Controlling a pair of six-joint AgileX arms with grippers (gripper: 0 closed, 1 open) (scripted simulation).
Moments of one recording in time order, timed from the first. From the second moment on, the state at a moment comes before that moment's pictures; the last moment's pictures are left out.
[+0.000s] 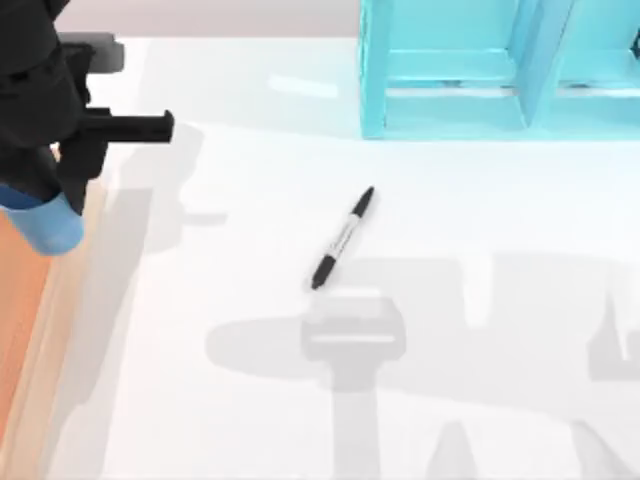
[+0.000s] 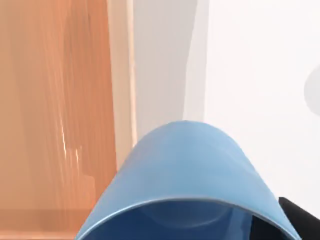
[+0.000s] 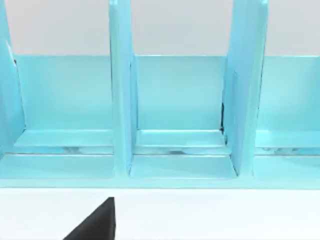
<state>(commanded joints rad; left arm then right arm) -0.27 1.79 1.67 -1.46 0.00 -0.24 0.00 0.00 0.00 0.00 0.00 0.00</state>
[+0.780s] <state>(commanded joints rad) -0.50 2.12 1.81 -1.24 -0.09 -0.47 0.00 0.00 0.00 0.00 0.00 0.00</state>
